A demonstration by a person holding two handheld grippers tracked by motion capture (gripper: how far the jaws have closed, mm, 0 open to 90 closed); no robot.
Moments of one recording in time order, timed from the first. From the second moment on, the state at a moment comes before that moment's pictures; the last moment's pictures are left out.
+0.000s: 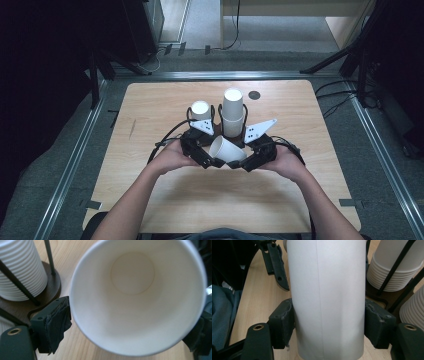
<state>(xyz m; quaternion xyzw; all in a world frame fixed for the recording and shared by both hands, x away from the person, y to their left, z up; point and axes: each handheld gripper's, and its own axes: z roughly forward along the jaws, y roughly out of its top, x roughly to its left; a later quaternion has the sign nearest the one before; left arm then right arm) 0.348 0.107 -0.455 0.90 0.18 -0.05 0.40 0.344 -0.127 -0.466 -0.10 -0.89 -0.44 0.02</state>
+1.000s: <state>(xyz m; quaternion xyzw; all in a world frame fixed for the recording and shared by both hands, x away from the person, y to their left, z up) 0.351 0.115 -0.441 0.90 0.17 -0.05 0.40 0.347 -0.127 -0.469 -0.12 -0.90 -0.43 0.04</state>
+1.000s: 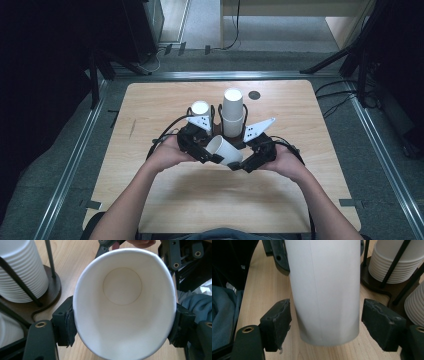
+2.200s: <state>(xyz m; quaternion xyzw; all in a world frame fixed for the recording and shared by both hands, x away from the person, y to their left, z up) 0.347 0.089 -0.438 0.95 0.11 -0.02 0.29 0.342 -0.106 -0.485 -0.10 -0.91 -0.41 0.03</state>
